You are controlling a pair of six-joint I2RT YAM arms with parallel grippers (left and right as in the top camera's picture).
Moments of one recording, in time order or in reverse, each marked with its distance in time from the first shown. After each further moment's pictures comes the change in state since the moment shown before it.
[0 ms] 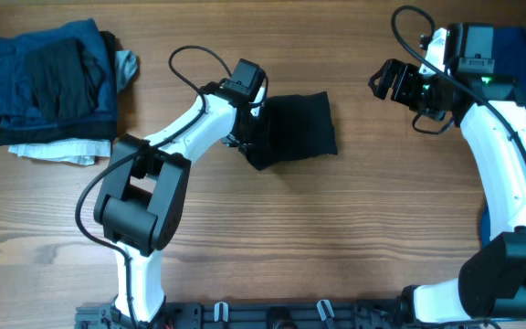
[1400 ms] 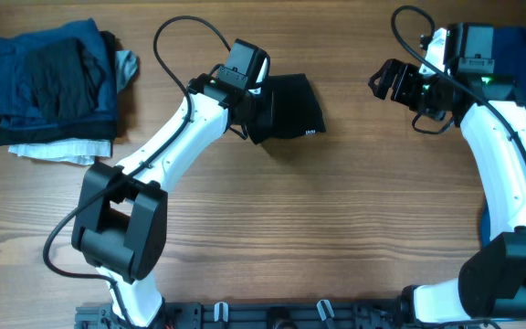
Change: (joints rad) left arm -0.016 -0.169 0.031 0.053 -0.084 0.000; right arm 0.000 0.000 0.000 0.000 0.000 0.000
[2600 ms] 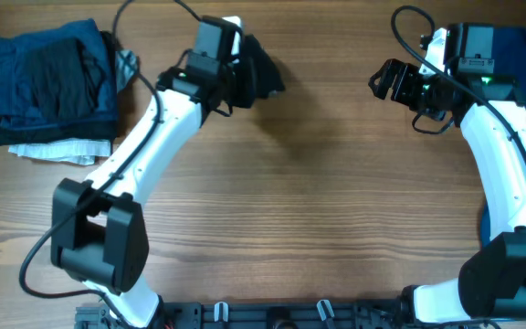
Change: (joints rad) left arm 0.098 -0.089 0.000 0.204 -0.024 -0.024; right arm 0.000 0.000 0.000 0.000 0.000 0.000
